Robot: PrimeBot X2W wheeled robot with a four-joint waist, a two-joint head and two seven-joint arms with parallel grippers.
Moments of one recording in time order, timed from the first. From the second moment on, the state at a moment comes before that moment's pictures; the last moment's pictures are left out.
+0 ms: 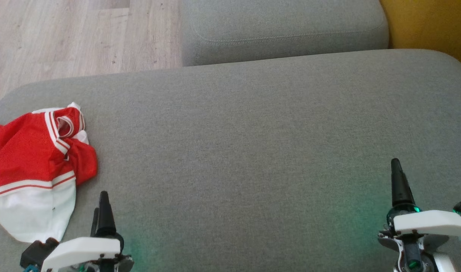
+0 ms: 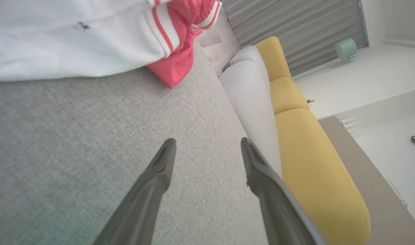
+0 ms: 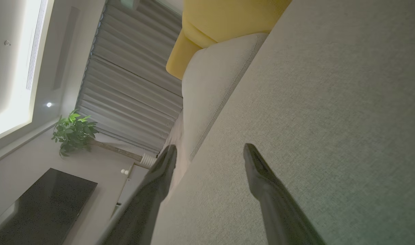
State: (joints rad) left arm 0.00 0.04 -0.03 0.30 -1.19 -0.07 0.00; right arm 0.00 -0.04 -0.05 0.24 1.08 0.12 0.00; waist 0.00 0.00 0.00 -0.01
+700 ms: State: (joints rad) left arm 0.00 0.05 -0.07 0.28 -0.91 -0.07 -0.07; right arm 0.00 -0.05 0.02 0.22 0.82 0.12 -0.06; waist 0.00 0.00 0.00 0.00
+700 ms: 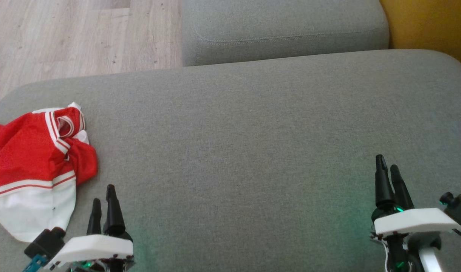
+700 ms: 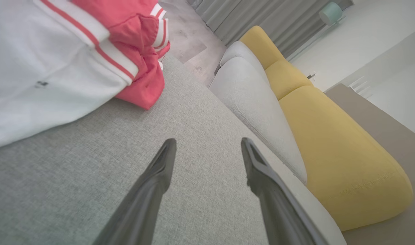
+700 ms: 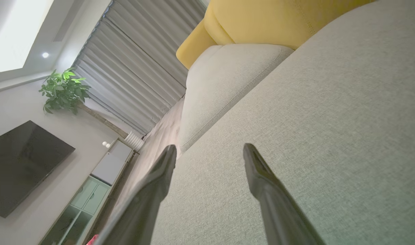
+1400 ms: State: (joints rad) left arm 0.00 0.08 -0.11 0.29 -0.61 -0.04 -0.13; right arm 0.00 -0.07 0.07 0.21 0.55 0.12 -0.12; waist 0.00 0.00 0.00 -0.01
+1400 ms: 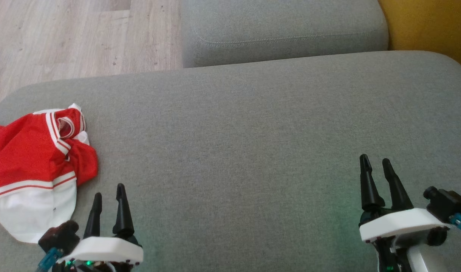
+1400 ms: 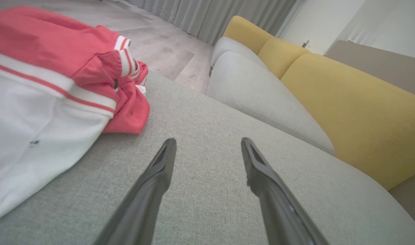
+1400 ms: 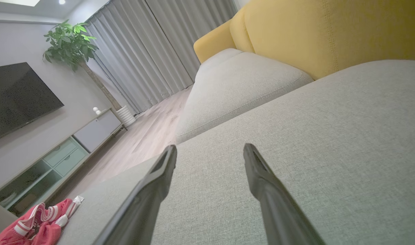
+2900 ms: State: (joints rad) left arm -0.03 0.15 -0.13 0.48 -0.22 -0.01 -0.25; right arm 0.01 -0.08 0.10 0.30 0.14 0.12 -0.25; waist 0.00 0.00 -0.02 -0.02
